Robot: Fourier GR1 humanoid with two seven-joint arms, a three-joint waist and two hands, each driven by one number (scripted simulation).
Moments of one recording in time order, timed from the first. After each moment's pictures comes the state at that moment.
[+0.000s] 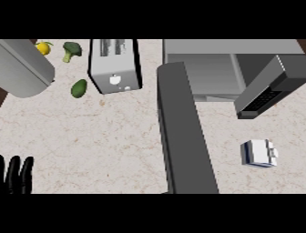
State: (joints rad) left arm 0.60 0.04 -0.40 -2.31 -0.06 0.28 -0.23; right arm 0.53 -0.18 -0.35 -2.25 -0.39 0.56 -0.22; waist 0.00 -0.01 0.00
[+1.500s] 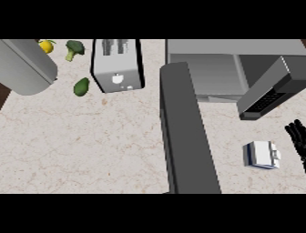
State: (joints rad) left arm 1.08 0.22 -0.34 -2.33 0.16 0.10 -0.71; right arm 0.20 -0.08 -0.31 -1.71 0.20 0.41 -0.51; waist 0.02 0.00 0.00
